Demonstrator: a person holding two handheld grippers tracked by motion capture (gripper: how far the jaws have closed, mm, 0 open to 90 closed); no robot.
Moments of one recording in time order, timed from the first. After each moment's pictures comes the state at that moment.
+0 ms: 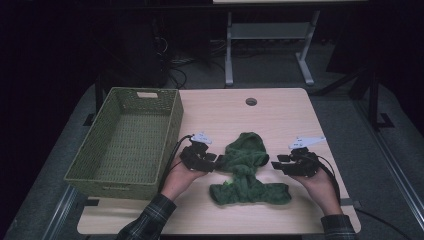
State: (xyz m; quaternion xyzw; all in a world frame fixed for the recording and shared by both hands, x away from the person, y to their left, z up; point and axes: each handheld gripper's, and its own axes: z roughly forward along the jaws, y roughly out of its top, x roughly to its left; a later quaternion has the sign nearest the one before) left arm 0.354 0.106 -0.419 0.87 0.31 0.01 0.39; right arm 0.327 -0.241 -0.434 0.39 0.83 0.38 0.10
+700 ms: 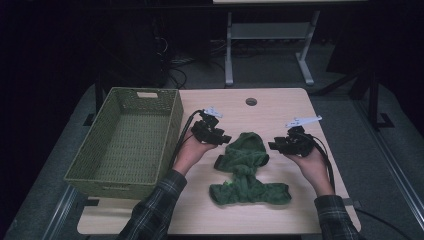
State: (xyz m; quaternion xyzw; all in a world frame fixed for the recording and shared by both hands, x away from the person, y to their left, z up) left arm 0.428 0.073 -0.402 0.87 0.31 0.05 0.39; right arm 0.382 -0.236 -0.420 0.43 0.81 0.38 0.10
